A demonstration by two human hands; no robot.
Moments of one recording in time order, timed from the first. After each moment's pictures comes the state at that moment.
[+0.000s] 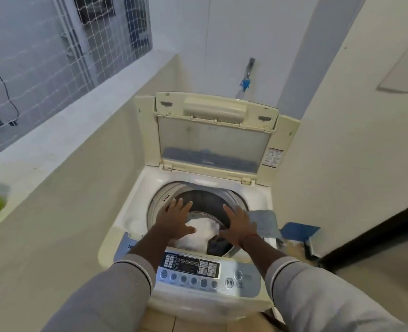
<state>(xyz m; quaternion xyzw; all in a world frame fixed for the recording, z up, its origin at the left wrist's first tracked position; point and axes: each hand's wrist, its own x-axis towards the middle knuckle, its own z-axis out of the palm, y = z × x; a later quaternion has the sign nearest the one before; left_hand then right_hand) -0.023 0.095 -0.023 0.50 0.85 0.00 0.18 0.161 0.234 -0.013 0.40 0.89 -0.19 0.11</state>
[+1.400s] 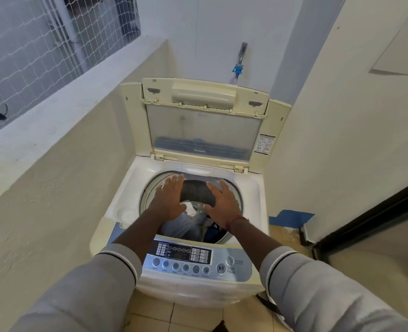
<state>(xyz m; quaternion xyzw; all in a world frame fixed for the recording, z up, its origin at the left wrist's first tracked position) -0.017 0.105 0.001 0.49 0.85 0.15 0.14 0.142 0.228 -0.001 0.36 0.88 -0.29 -0.05</state>
